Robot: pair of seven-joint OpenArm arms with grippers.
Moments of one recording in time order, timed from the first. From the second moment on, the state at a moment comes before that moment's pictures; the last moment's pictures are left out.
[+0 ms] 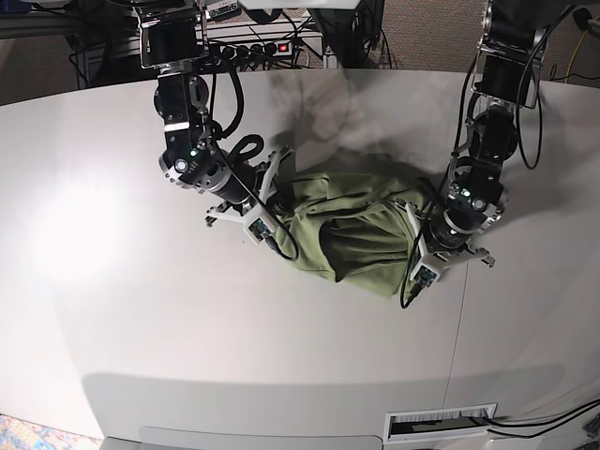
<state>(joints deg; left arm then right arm) -9.5 -16.4 12.2 83.1 -1.4 -15.8 39.2 0.9 6.6 -5.5 85.8 3.5 36.7 -36.8</state>
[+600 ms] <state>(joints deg) -8.9 -22.9 12.1 85.3 -6.1 -13.8 43.6 10.2 0.1 -5.5 74.3 -2.8 35.8 -32.2</state>
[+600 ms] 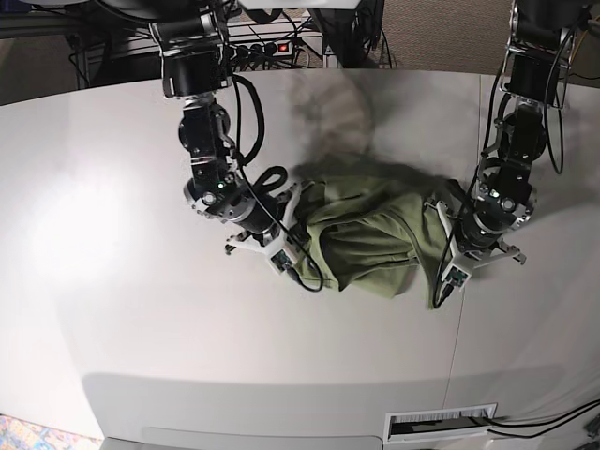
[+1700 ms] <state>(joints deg) -3.1 -22.0 12.1 101.0 -27.9 -18.9 48.6 15.4 0.5 1.8 85.4 -0.1 33.6 -48.6</state>
